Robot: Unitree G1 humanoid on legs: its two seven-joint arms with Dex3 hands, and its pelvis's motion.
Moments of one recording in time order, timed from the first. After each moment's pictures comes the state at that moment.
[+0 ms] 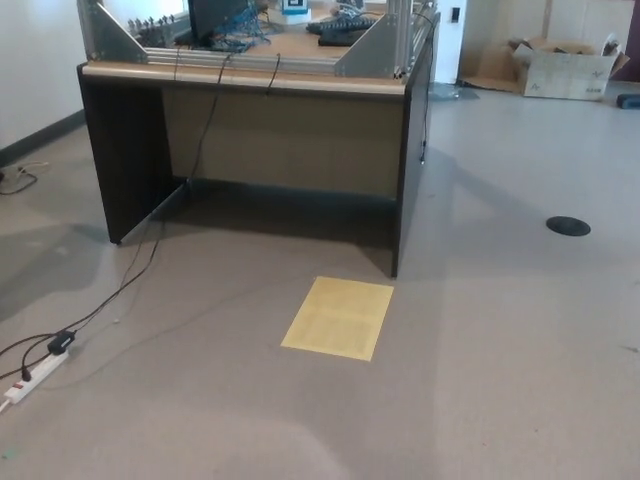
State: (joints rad) left_arm -0.01 0.52 0.02 0.79 0.22 -0.37 0.05; right_arm -0.18 -0.33 0.03 0.90 -0.19 -0.32 -0.03
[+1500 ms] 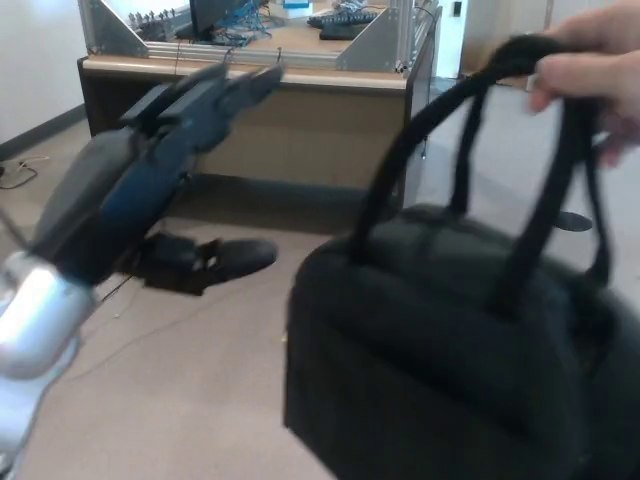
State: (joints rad) left_arm -0.75 0.55 -0.06 -0.04 0.27 -0.28 -0.11; right_arm -0.24 -0.37 0.07 1.02 -0.23 -0.60 -0.07
